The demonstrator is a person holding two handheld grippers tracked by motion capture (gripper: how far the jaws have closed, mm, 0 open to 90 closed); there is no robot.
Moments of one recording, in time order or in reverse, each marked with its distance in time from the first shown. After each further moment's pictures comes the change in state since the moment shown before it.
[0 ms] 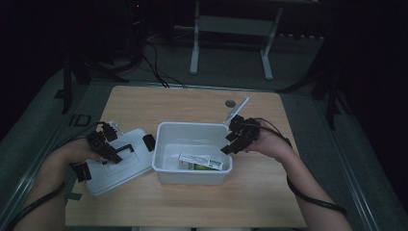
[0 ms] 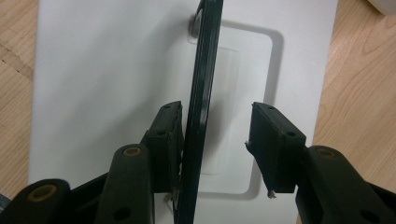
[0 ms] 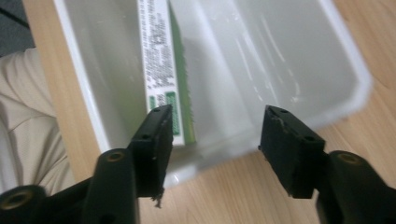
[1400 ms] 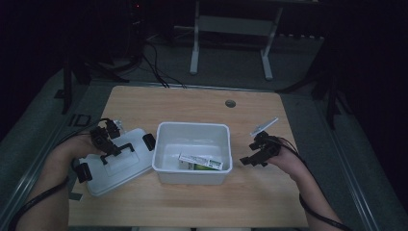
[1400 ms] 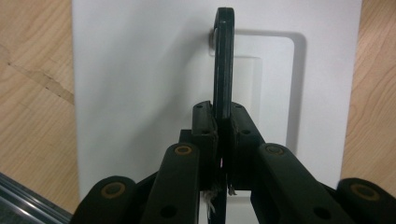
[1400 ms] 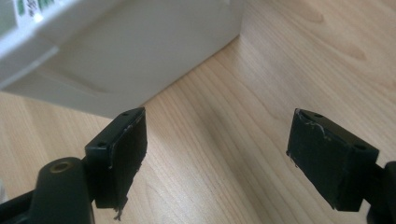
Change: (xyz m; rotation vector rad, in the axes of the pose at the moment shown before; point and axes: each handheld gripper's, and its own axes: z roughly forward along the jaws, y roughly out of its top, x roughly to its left) left arm 0.003 0.012 -0.002 0.027 0.078 0.095; right arm -0.039 -0.107 0.039 -0.107 -0.038 0.221
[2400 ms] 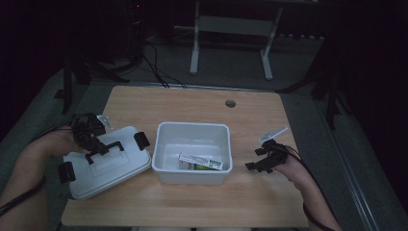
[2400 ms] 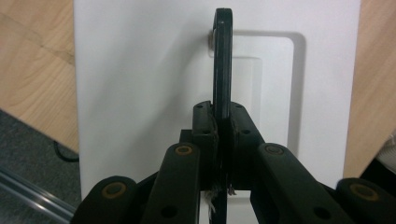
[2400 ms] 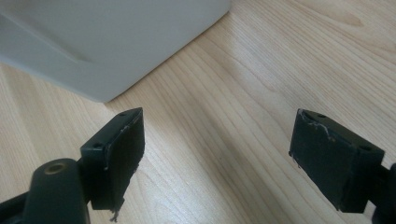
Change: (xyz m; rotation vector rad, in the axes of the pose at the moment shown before) left arm -0.014 -0.019 -0.065 -0.004 -0.003 0.045; right arm -0.006 -0.036 0.003 -0.077 0.000 0.047
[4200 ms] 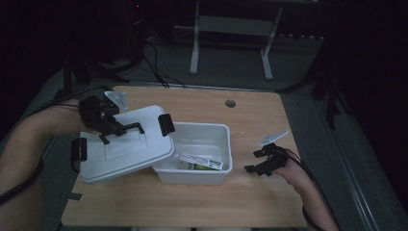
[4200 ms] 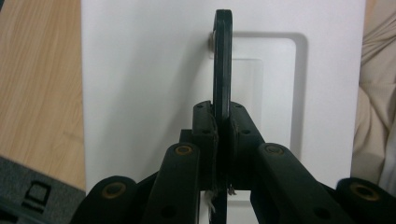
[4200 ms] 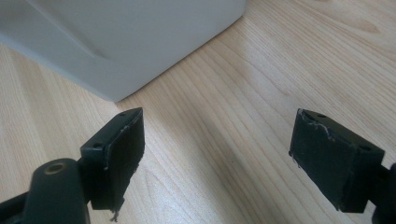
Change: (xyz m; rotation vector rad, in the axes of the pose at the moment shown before) left arm -0.061 0.076 -0.103 -0.126 0.041 0.243; right arm 0.006 -0.008 0.002 -0.040 0.021 -0.027
